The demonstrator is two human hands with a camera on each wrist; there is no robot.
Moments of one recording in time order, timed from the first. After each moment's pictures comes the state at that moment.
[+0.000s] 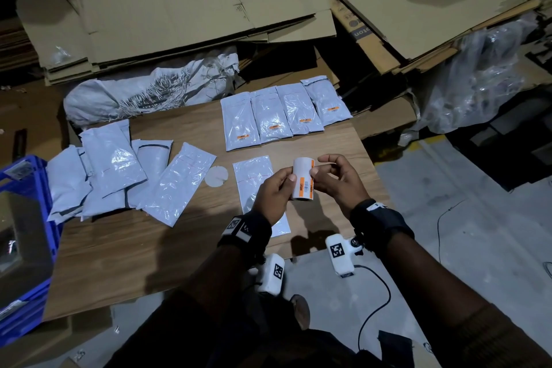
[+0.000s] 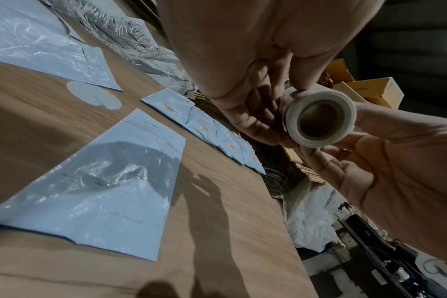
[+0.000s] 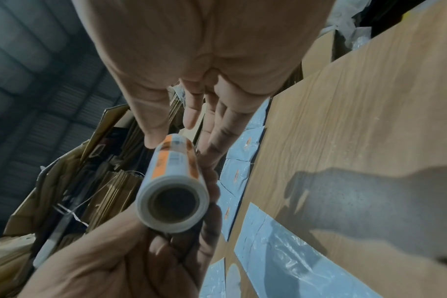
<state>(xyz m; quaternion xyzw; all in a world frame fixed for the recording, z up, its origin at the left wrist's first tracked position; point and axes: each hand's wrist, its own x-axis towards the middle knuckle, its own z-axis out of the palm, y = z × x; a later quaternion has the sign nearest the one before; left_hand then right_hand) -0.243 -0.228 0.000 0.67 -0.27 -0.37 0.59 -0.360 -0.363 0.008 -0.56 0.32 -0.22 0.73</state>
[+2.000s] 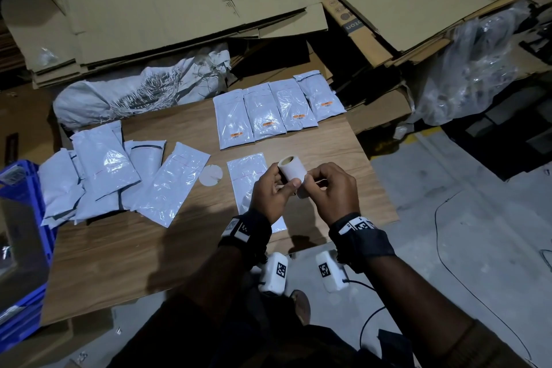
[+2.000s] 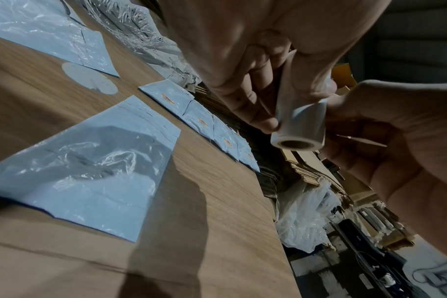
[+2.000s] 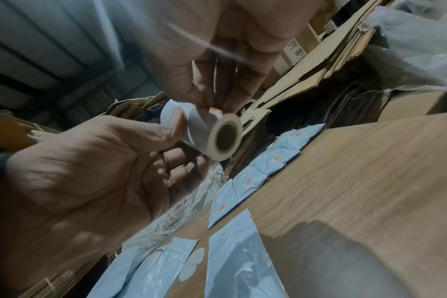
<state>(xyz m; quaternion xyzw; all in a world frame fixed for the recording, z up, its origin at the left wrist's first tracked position) -0.252 -0.232 -0.004 0.67 -0.29 -0.30 0.62 -0.373 -0.331 0.015 -0.78 0.31 -0.33 0.42</state>
